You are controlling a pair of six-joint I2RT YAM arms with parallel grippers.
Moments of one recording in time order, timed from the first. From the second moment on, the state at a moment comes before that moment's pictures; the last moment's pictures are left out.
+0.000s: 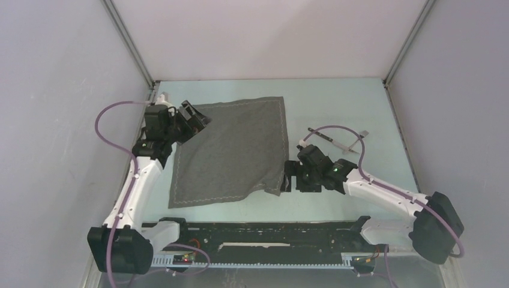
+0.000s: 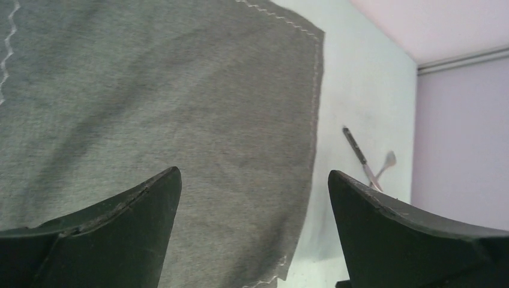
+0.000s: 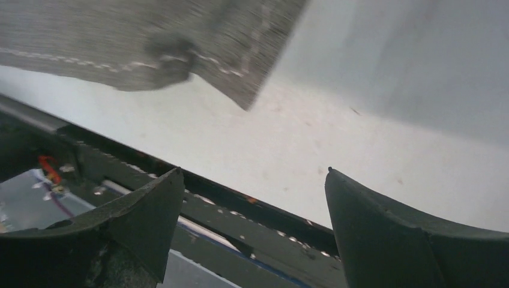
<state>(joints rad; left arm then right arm) -0.04 1.08 0.96 -0.39 0.23 -0.66 0.79 1.18 0.72 -0.57 -0.06 0.75</state>
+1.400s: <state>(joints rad) 0.09 1.56 1.08 -0.25 0.16 -0.74 0.64 1.41 0.92 -0.36 -0.03 0.66</state>
